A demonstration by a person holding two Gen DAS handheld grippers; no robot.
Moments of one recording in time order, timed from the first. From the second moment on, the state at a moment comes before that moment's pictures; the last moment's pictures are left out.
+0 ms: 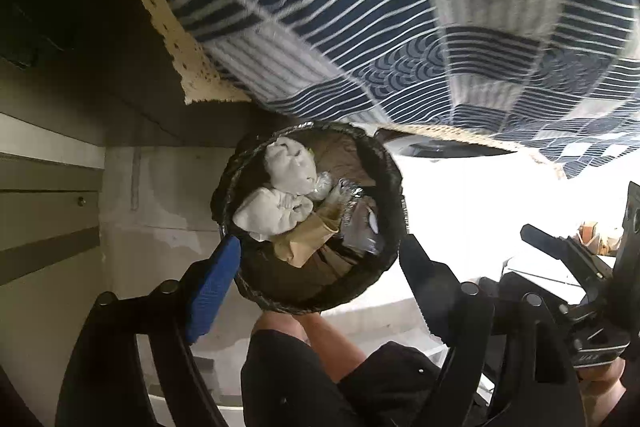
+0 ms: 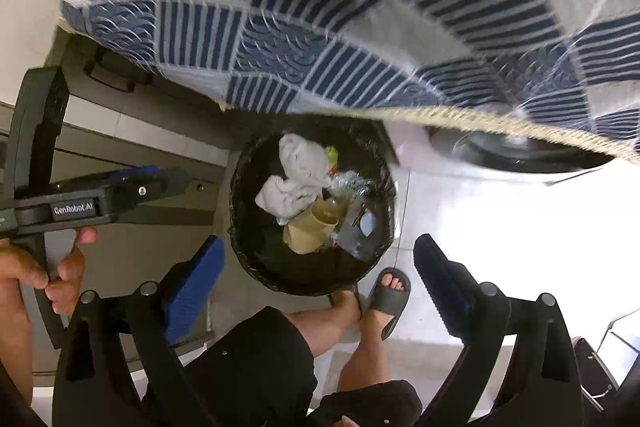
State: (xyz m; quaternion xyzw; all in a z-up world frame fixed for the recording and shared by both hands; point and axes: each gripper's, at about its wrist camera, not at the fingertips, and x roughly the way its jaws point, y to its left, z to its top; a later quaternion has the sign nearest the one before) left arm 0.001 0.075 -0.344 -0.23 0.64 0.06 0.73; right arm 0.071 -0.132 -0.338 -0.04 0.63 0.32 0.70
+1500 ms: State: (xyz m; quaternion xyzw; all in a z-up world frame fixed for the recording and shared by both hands) left arm -0.024 -0.004 -0.036 -0.11 0.43 0.04 0.89; right arm 0.051 -0.221 -0.021 -0.01 0.35 0.28 0.89
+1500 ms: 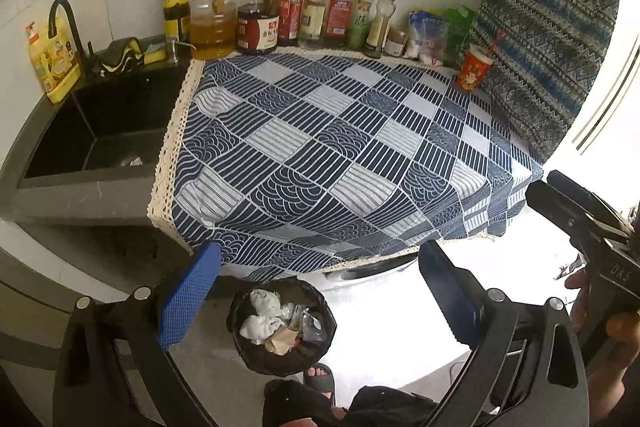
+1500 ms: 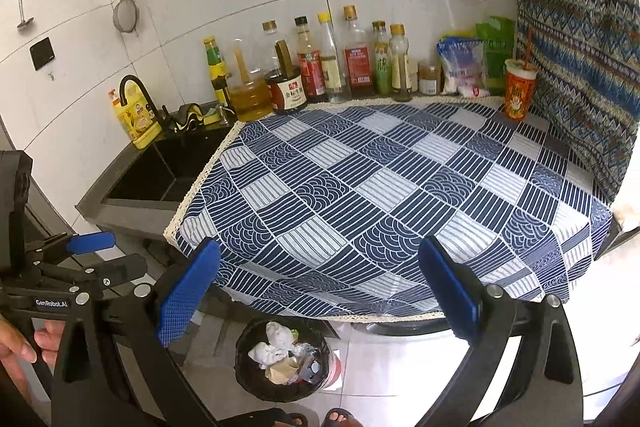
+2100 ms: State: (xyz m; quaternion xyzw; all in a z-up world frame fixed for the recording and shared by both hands) left arm -0.038 -0.003 -0.019 -0.12 0.41 0.03 0.91; right arm 0.041 -0.210 -0.003 -0.02 0.35 0.28 0.89
